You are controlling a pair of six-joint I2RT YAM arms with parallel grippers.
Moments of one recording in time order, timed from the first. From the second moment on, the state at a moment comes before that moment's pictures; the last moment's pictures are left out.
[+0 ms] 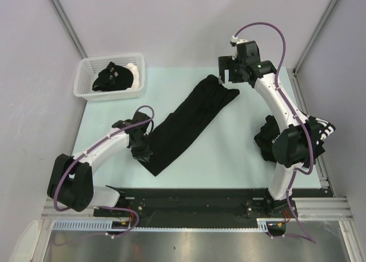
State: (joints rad) left arm -0.41 1.35 0.85 -0.87 0.00 -0.55; right arm 0.32 1.86 1.92 -0.74 0.04 0.15
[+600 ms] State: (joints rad) left arm -0.52 1.35 0.85 -0.87 0.03 -0.61; right arm 0.32 1.86 1.90 -0.72 0.04 0.15
